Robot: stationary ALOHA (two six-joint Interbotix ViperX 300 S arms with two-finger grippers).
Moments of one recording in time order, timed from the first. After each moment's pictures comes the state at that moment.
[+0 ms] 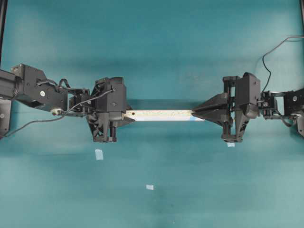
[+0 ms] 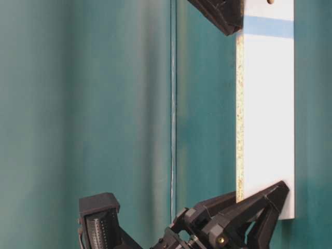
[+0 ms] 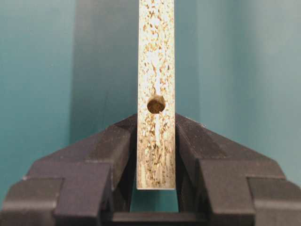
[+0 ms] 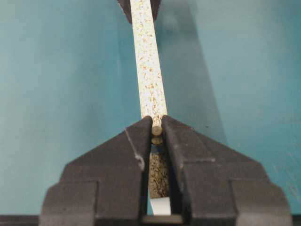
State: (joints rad) left arm 0.00 0.13 0.82 -0.06 -0.18 0.07; right arm 0.03 0.00 1.17 0.10 -0.71 0.24
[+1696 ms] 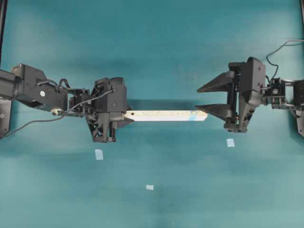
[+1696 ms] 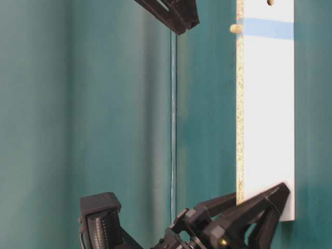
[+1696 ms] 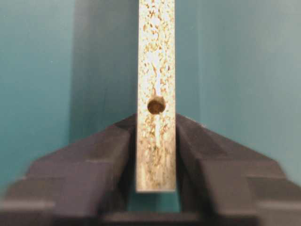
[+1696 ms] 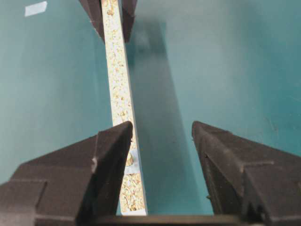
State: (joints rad) left arm 0.00 0.13 0.82 -0.06 -0.15 0.07; right arm -0.03 -0.22 1.13 0.11 -0.58 0.18
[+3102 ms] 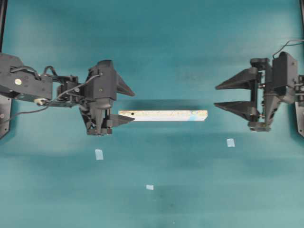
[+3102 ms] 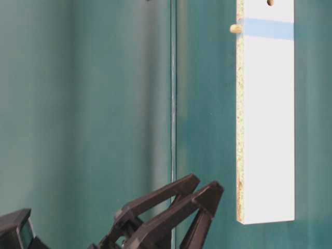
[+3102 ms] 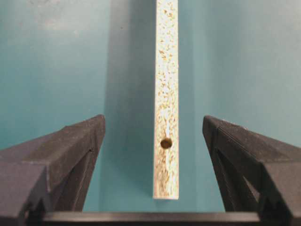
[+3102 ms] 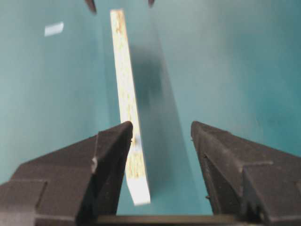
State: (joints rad) left arm 0.02 -0.09 0.82 -0.06 -0.06 0.07; right arm -0.03 -0.50 1.26 0.11 -0.49 0.19
